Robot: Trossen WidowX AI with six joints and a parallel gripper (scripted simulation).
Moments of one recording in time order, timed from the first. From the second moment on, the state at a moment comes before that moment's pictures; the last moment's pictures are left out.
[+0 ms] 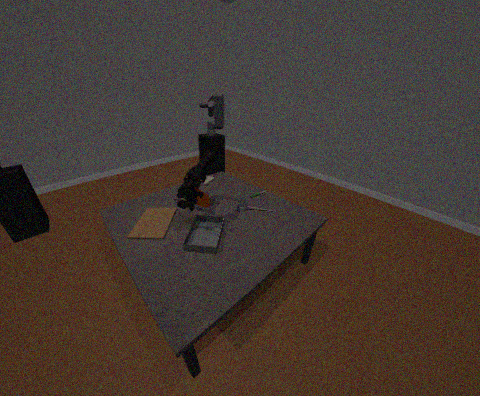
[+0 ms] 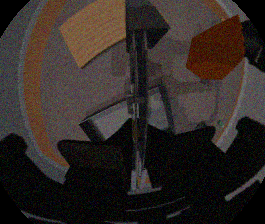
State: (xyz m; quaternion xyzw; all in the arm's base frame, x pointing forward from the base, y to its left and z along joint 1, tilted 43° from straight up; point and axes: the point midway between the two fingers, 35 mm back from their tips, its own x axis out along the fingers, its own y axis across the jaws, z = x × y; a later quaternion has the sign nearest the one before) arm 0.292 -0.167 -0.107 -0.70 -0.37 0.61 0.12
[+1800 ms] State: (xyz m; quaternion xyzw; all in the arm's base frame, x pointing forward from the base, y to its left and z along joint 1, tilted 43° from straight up) arm 0.021 -0.295 -0.218 -0.58 -0.09 0.71 0.39
